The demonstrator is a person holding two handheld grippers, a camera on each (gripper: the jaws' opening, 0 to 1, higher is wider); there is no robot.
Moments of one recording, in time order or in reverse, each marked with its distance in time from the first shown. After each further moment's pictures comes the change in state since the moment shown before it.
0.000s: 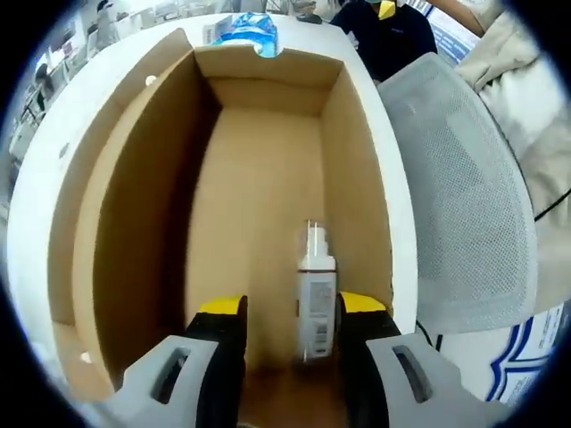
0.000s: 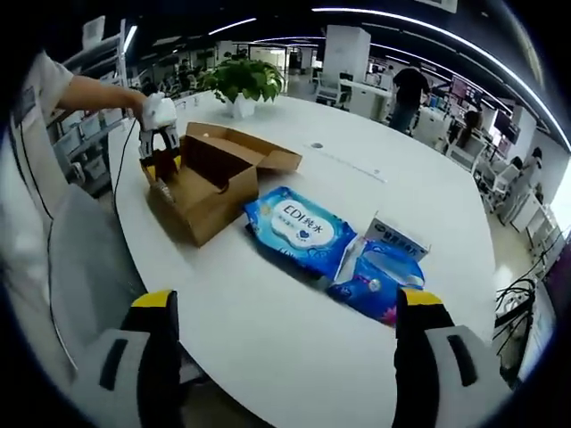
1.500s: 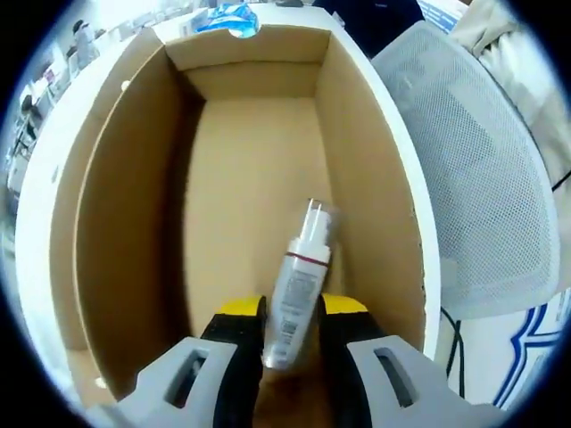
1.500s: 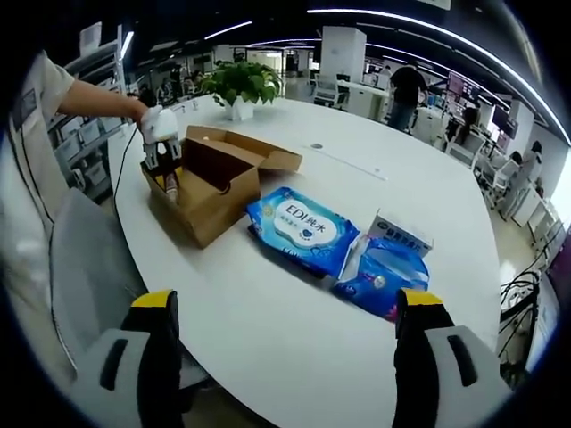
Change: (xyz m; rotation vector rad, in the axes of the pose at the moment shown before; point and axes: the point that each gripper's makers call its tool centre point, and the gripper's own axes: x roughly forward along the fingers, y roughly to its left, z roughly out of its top) left arm 0.019 0.009 -0.008 0.119 0.064 0.053; right arm -0.001 0.005 -0.002 0.020 -0.019 0.004
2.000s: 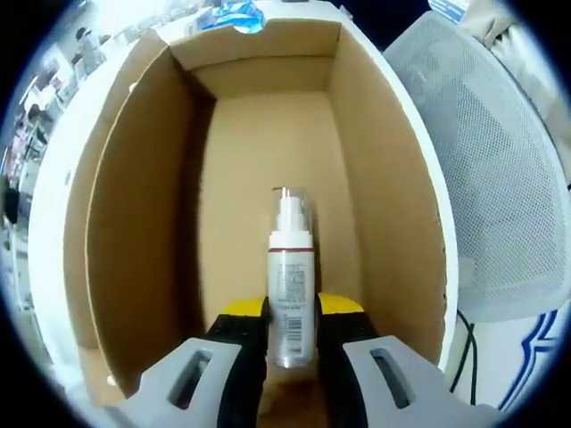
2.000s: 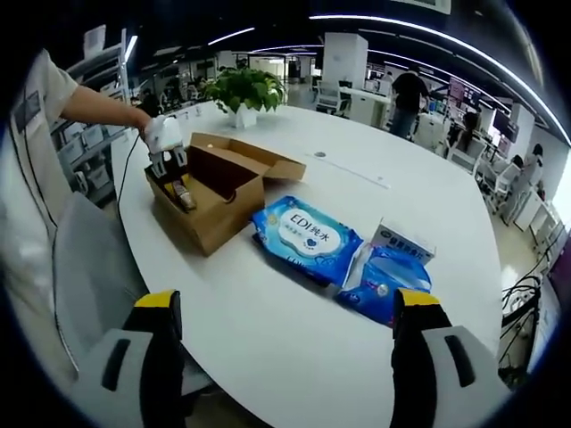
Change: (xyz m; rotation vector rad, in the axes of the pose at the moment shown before) left arm 0.000 0.013 0.001 -0.007 0.013 0.091; right arm -0.002 0.006 0.009 -0.004 -0.039 0.013
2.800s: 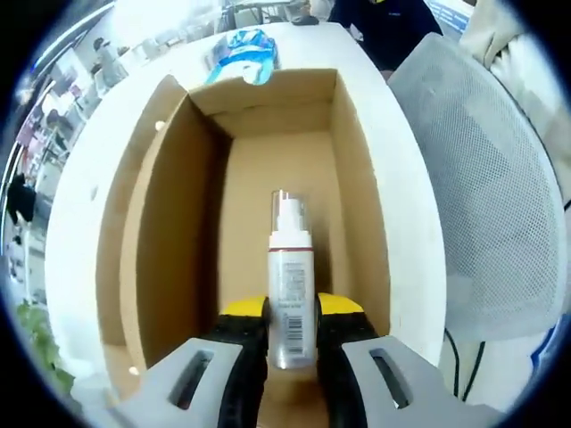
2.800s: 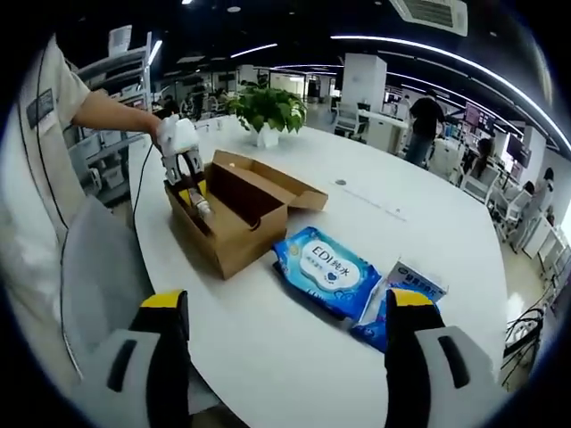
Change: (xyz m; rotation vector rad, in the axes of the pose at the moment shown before) left arm -0.038 -0.010 0.029 0.005 -0.090 0.100; right arm 0.006 0.030 0.036 -0.085 -0.102 0.066
